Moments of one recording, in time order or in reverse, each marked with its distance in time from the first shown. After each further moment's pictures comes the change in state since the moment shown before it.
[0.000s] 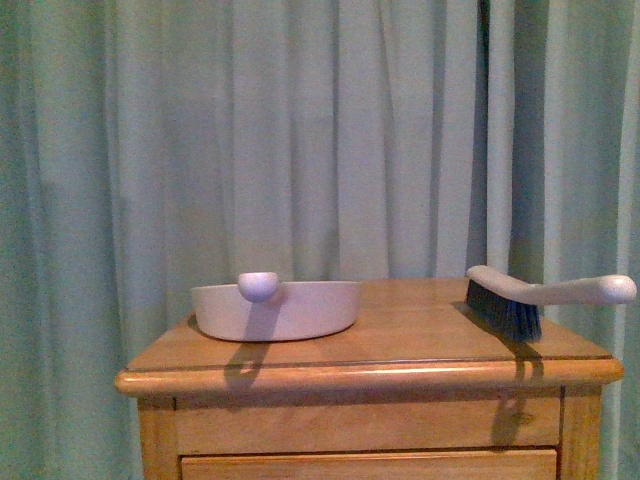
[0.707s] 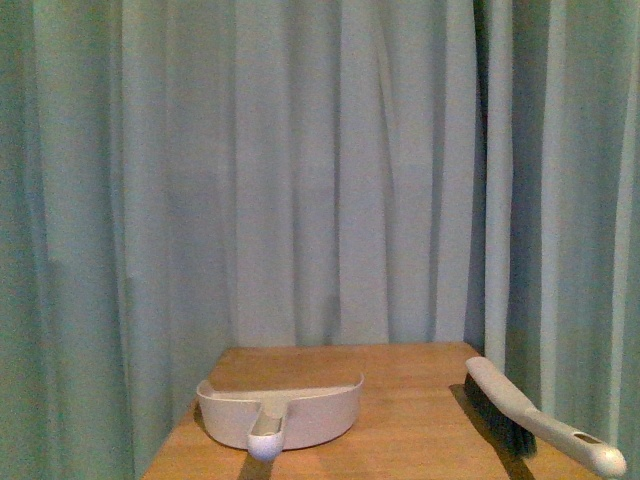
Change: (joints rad) left arm 0.000 0.000 0.000 0.000 0.000 0.000; right arm 0.000 0.000 0.000 0.000 0.000 0.000
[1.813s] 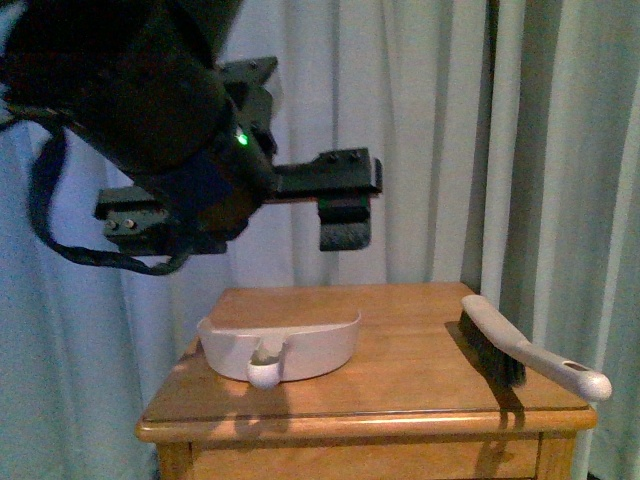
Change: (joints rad) left arm -0.517 1.724 1.404 -0.262 -0.214 -0.207; right arm 0.000 0.000 0.000 0.000 0.000 0.000
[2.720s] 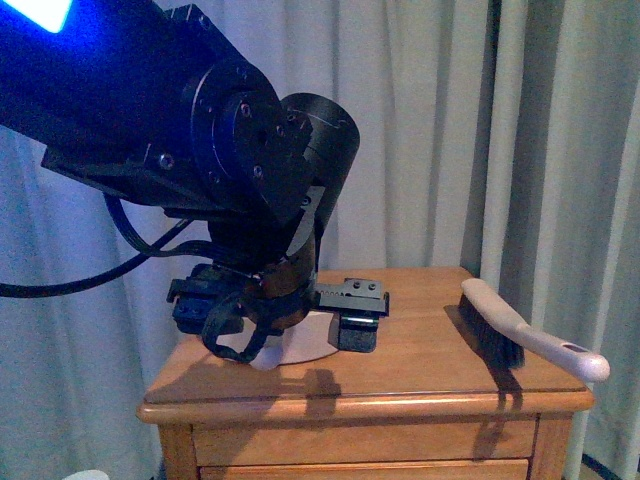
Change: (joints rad) left arm 0.003 0.356 0.206 -0.073 -0.138 -0.017; right arm 0.000 0.000 0.000 0.000 0.000 0.000
